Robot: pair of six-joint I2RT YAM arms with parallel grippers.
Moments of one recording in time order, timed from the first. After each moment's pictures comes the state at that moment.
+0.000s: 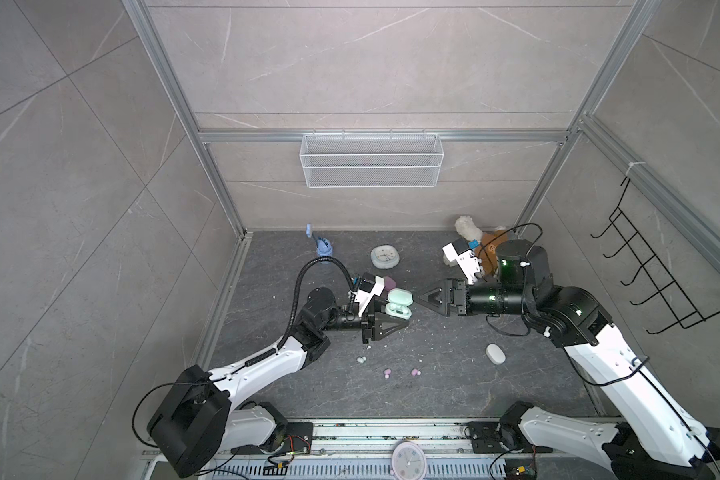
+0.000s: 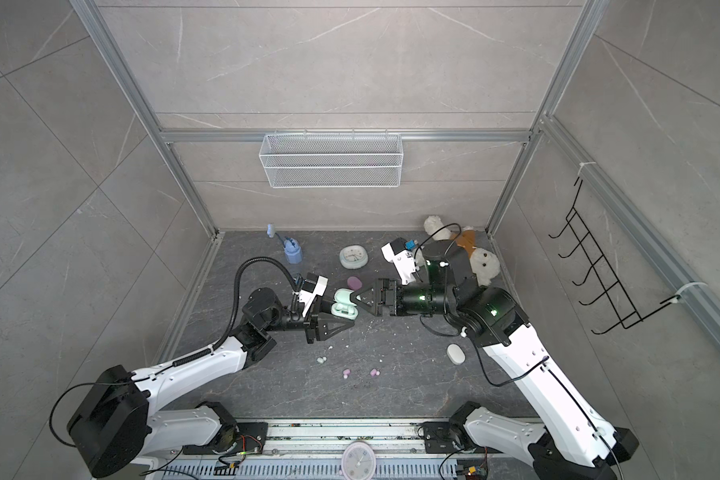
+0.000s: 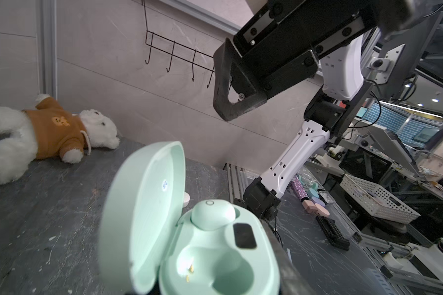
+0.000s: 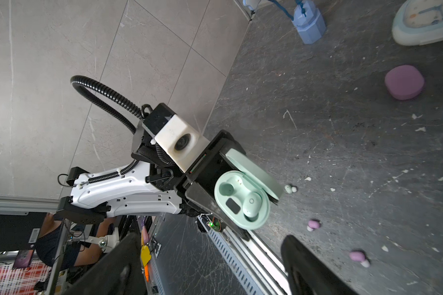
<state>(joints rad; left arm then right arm) -0.71 1.22 0.64 0.68 0.90 -0.39 0.62 1.10 1.46 -0.89 -0.53 0.63</state>
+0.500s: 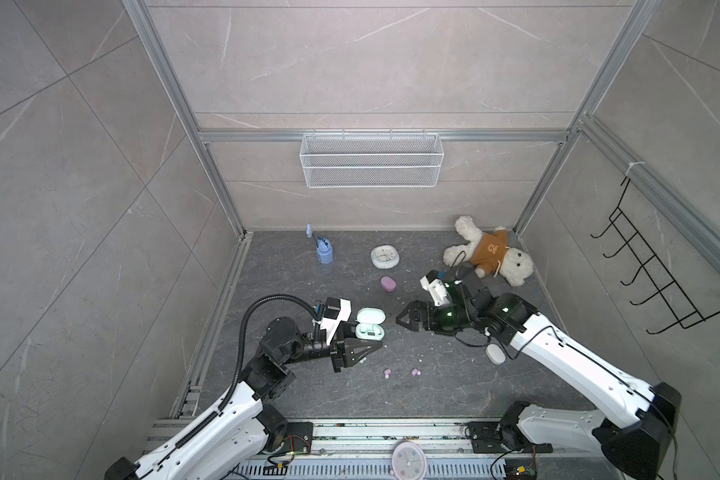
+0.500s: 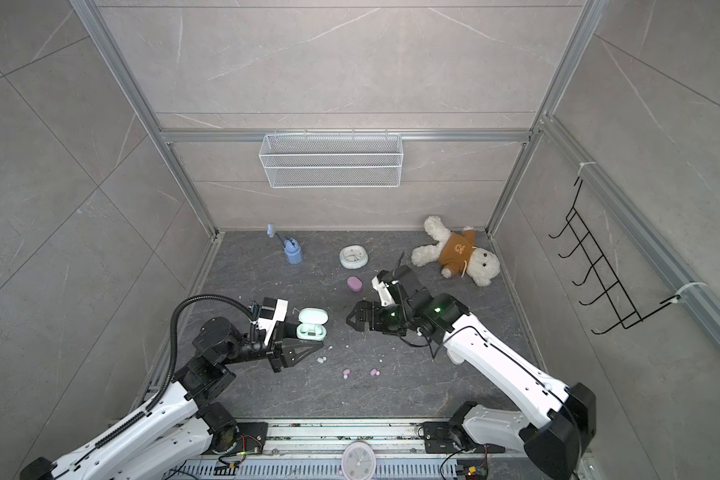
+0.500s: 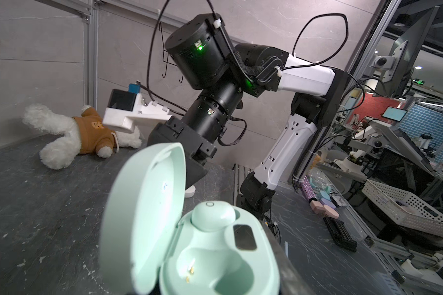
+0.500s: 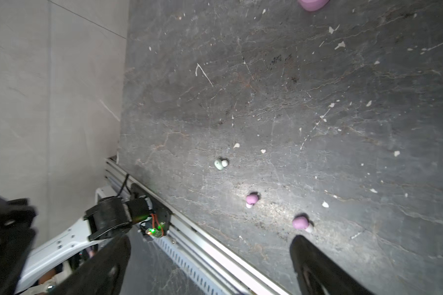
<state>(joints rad) -0.70 0.68 0.51 0.26 0.77 -0.32 0.72 1.27 1.15 -0.78 -0.30 0.67</state>
